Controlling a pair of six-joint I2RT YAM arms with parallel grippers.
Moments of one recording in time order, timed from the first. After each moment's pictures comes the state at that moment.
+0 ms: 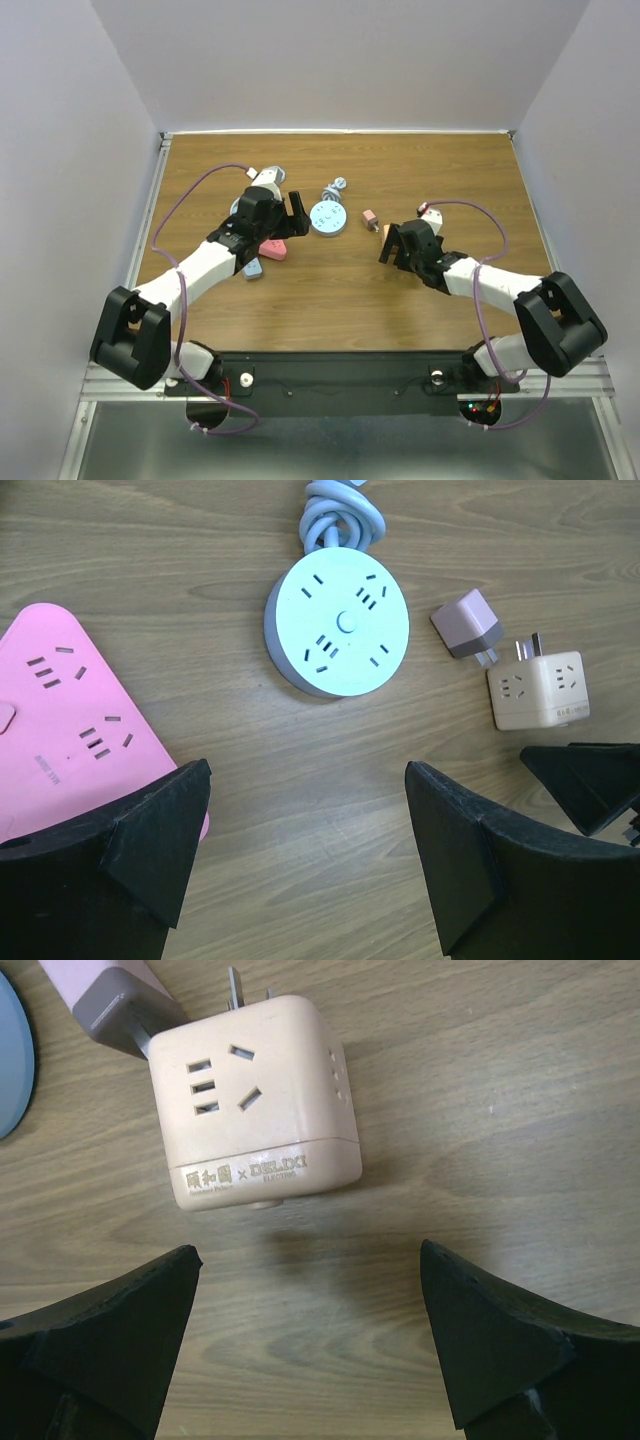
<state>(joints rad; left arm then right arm) -0.49 1.33 0.83 -0.04 -0.01 -0.49 0.54 1.39 0.62 -0.02 0.36 0.68</state>
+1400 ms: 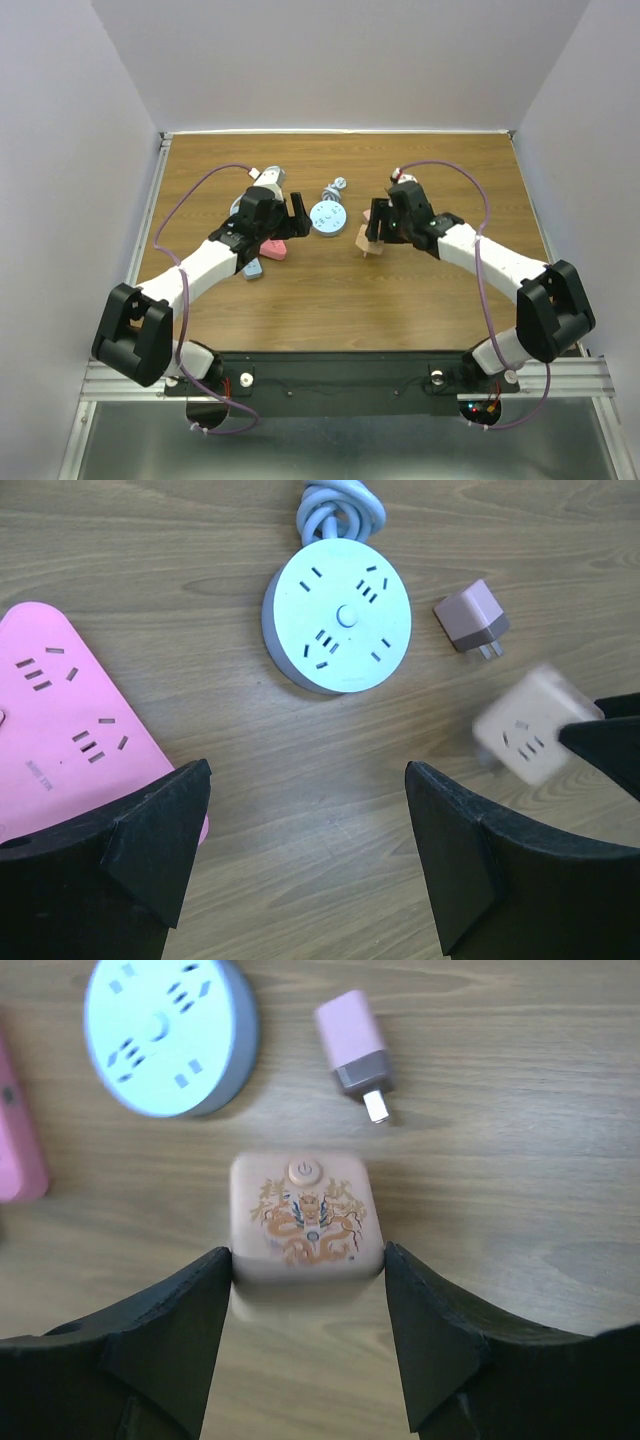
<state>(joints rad) -0.49 1.35 0.83 -0.03 0.00 -0.48 0.54 1.47 0.98 -0.27 0.14 0.51</state>
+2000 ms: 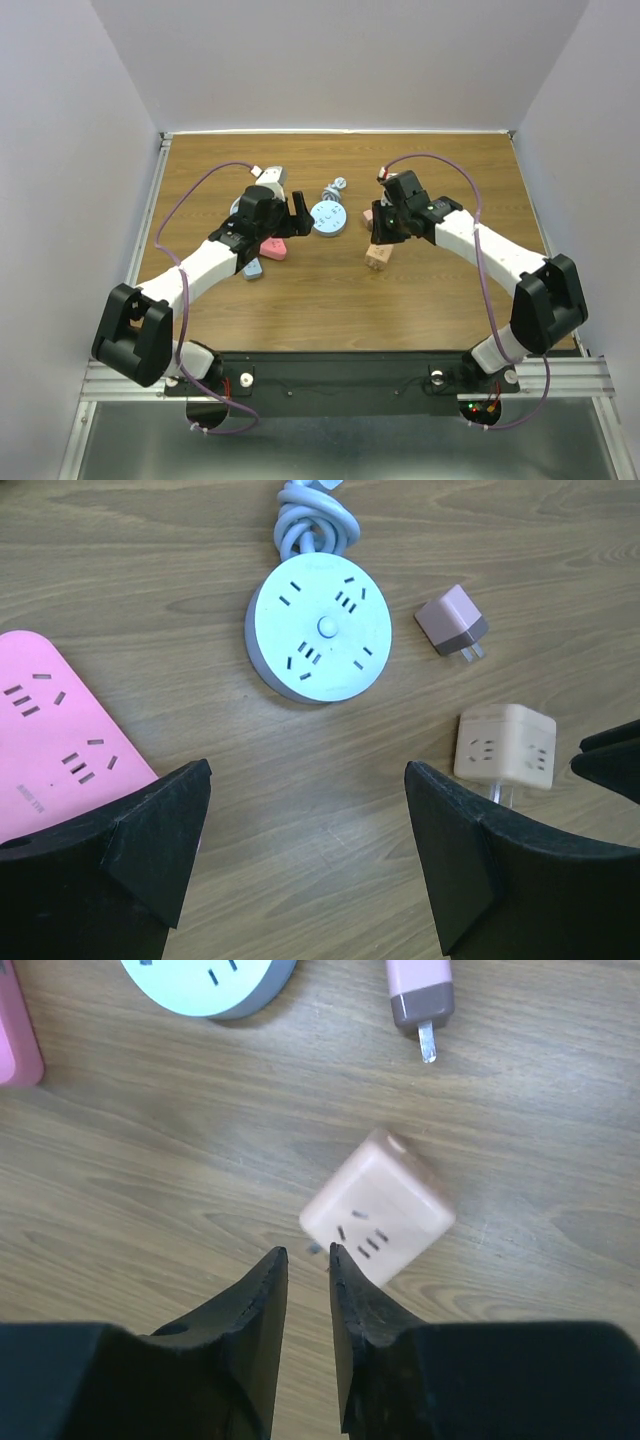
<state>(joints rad) -0.49 1.35 0.83 0.01 0.04 -0.45 0.54 1.53 1.18 -0.57 -0.04 0.37</state>
